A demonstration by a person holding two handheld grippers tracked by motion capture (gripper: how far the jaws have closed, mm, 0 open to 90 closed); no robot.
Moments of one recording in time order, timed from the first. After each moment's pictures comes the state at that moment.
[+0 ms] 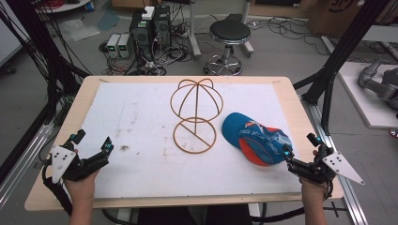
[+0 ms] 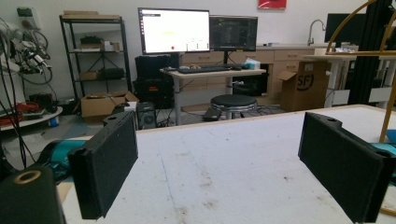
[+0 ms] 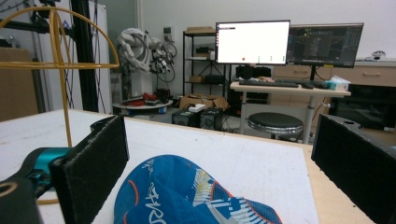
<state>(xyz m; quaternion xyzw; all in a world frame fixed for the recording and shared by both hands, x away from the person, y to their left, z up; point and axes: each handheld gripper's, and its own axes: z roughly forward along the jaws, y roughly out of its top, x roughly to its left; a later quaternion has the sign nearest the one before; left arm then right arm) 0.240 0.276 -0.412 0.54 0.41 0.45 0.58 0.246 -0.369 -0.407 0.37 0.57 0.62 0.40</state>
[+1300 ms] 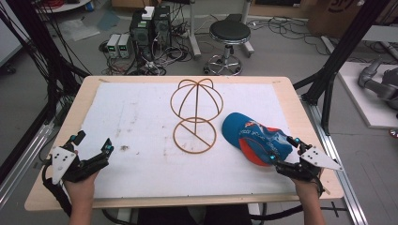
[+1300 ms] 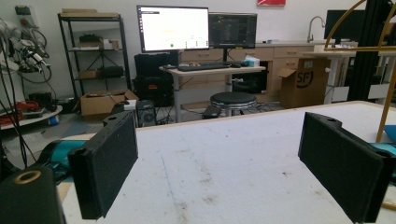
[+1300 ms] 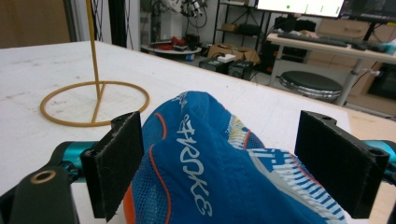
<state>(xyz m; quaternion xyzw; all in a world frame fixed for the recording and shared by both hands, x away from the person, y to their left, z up) 0.237 0.277 -0.413 0.55 0.41 0.45 0.57 0.265 -0.354 -0.427 0.35 0.68 0.55 0.34</state>
